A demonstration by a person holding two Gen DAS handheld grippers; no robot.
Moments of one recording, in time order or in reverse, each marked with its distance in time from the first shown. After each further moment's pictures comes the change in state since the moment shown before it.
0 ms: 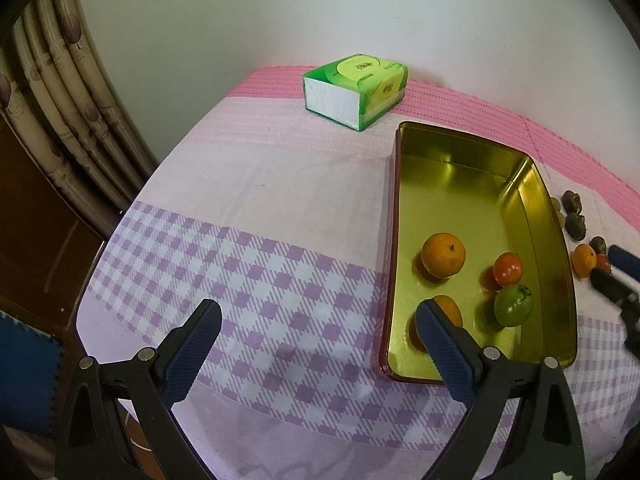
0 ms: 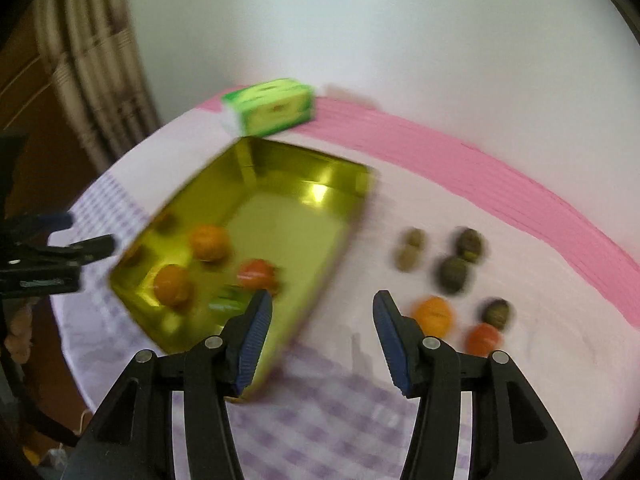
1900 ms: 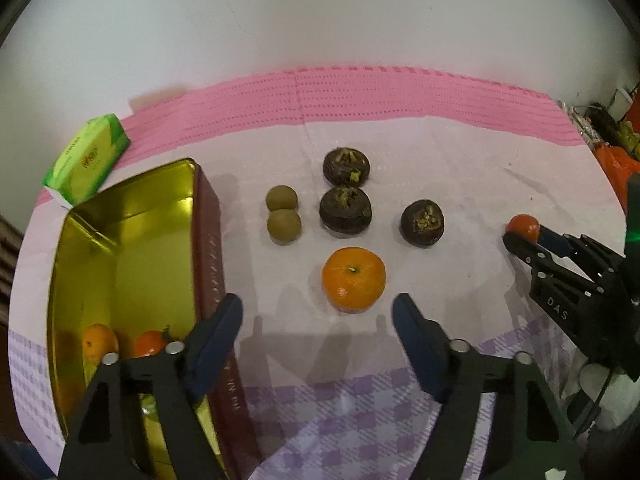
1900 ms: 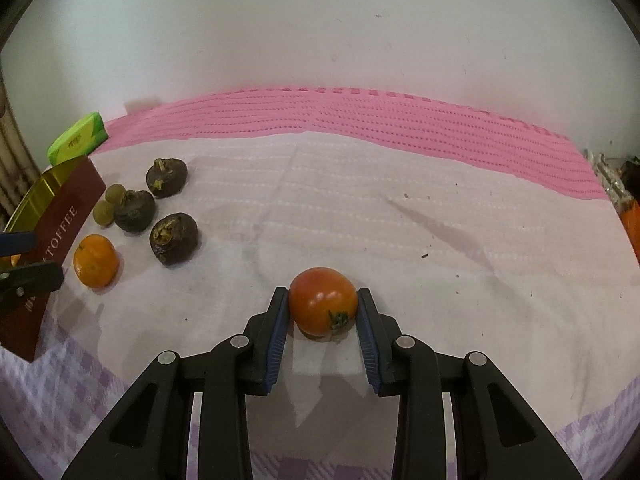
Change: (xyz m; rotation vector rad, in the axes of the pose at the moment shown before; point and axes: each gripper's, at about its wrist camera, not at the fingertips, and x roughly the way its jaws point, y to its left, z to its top) left arm 0.012 -0.279 0.015 0.381 0.041 -0.260; right arm 0.038 -0.200 -0.085 0.287 -0.042 -0.214
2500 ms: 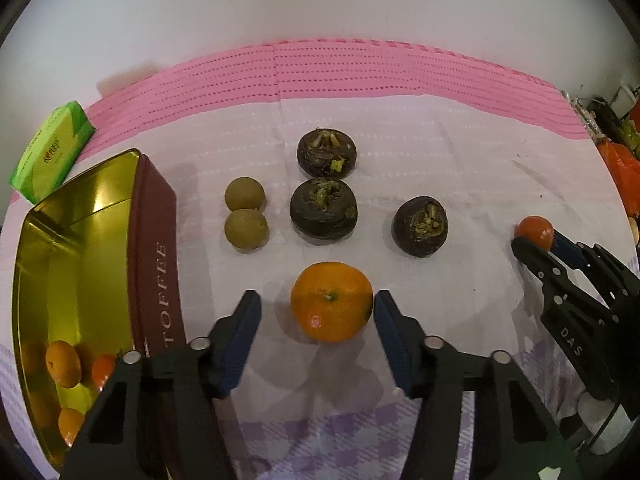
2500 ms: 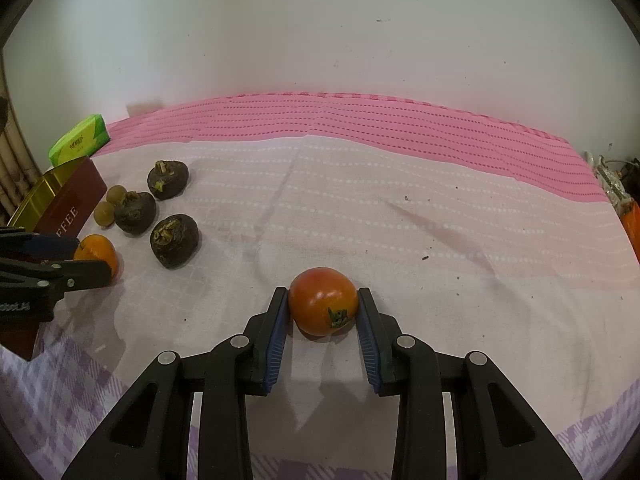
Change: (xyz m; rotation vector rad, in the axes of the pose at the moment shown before) left arm 0.039 -0.010 0.015 -0.008 0.082 -0.043; right arm -0.004 -0.004 -0.005 0.003 -0.016 0.003
